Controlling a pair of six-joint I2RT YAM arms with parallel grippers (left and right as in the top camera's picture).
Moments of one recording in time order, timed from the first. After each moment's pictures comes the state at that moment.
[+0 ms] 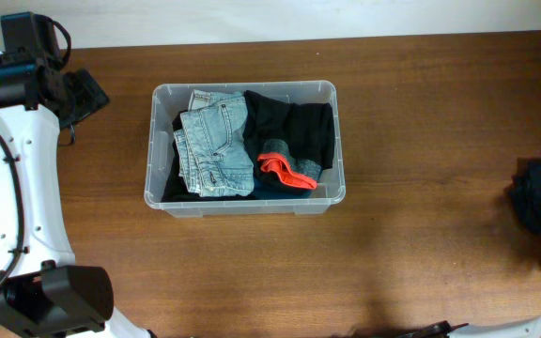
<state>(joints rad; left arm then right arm) 0.16 1.82 1.99 -1.28 -0.25 -0.45 -1.29 1.91 1.02 -0.29 -0.86 0.28</state>
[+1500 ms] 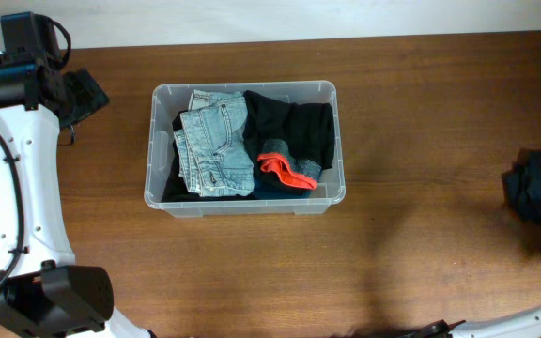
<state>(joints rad) 0.16 1.82 1.99 -1.28 -0.25 -0.45 -1.20 2.05 1.07 -0.16 -0.86 0.38</state>
